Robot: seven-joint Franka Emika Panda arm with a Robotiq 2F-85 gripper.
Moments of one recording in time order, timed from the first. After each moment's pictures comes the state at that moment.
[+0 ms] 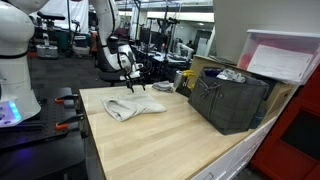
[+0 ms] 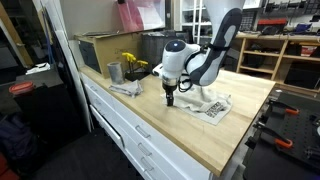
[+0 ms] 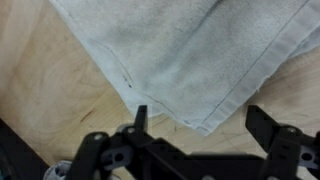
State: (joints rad) arm 0.53 0.72 -0.34 -2.04 -0.77 3.00 0.19
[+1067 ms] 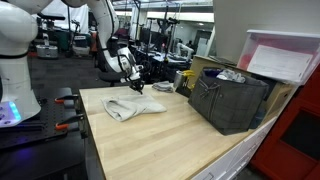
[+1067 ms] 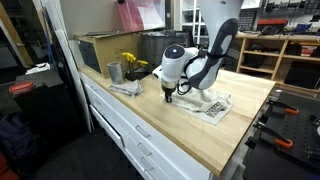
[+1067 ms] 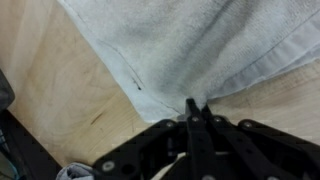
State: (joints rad) arm 0.65 0.80 -0.47 -2.00 -0.75 3.04 0.26
